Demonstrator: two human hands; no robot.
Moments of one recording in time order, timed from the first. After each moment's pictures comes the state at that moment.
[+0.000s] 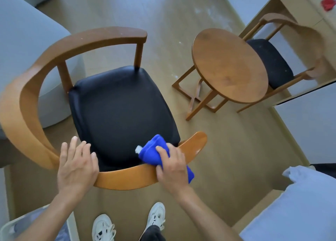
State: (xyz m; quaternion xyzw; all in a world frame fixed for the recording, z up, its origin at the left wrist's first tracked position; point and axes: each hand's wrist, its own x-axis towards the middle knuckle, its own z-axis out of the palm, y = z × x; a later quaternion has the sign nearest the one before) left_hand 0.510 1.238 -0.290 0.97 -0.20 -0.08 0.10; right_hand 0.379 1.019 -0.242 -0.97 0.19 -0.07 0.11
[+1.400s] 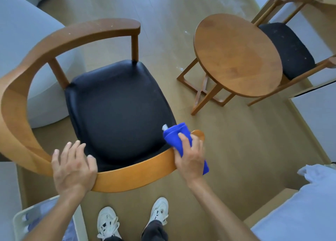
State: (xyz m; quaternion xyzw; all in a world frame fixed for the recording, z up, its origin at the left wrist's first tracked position) left_hand 0.494 1.199 -0.286 0.99 -0.08 -0.08 0.08; right_hand 0.368 0.933 -0.267 -0.94 0.29 -0.13 0.14
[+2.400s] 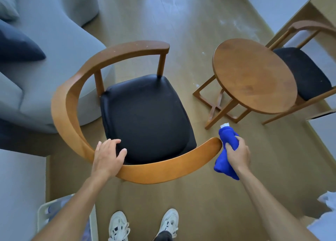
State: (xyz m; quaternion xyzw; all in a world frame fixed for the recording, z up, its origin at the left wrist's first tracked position) left_hand 0.507 1.222 -0.270 0.94 -0.10 -0.17 0.26; right_hand 0.353 0.856 -0.232 -0.79 0.52 -0.06 0.33
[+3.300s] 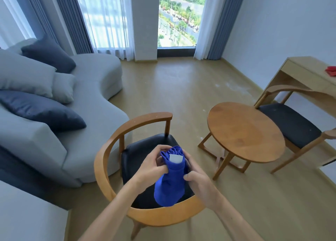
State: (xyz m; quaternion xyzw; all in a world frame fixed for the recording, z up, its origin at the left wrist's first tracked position) left_hand 0.508 1.146 -0.002 0.72 -0.24 -0.23 0.61; right_hand 0.406 0.999 0.014 -0.67 0.08 0.05 0.74
